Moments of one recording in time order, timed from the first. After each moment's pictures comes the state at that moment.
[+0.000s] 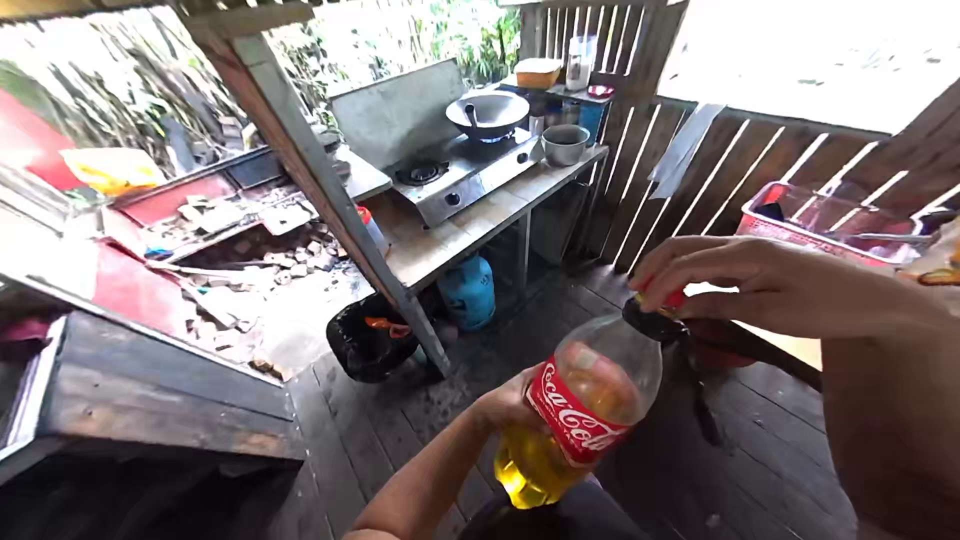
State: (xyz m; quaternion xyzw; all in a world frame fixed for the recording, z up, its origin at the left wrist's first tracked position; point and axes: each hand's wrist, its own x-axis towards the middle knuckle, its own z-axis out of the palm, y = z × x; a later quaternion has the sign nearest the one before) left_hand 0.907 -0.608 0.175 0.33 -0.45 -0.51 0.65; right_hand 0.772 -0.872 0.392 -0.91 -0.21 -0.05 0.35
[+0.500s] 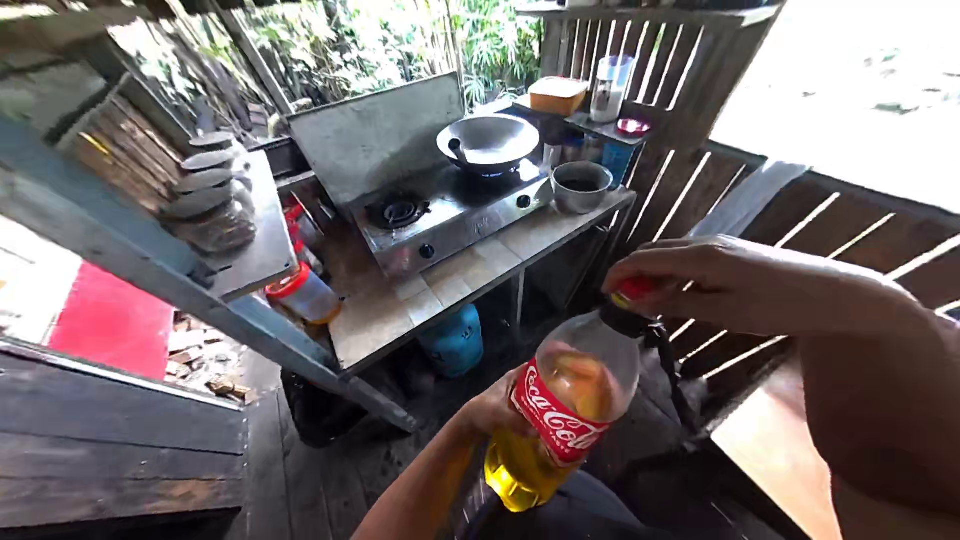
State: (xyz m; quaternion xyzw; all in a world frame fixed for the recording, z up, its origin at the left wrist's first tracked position) left_hand 1.117 -0.854 0.175 0.32 -0.46 -0.43 0.71; right_hand 1.030 -1.116 0.405 -0.95 -0.21 0.00 0.24
